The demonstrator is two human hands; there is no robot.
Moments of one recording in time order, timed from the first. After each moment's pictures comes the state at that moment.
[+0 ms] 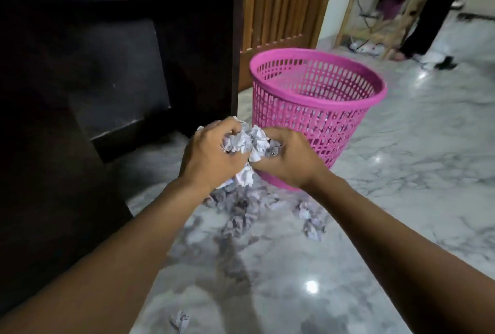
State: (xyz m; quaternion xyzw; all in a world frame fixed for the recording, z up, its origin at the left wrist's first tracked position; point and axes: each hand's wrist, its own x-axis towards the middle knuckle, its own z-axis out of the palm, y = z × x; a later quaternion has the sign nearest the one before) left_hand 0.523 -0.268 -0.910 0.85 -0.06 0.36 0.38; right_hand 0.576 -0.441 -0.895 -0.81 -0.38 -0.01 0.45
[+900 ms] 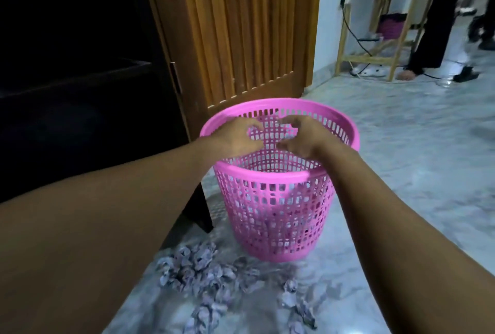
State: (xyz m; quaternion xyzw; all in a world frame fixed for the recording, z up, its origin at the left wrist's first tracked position) left_hand 0.763 -0.337 -0.825 0.98 -0.03 0.05 0.21; right_hand 0.769 -0.522 -0.815 -0.90 -0.17 0.04 0.40
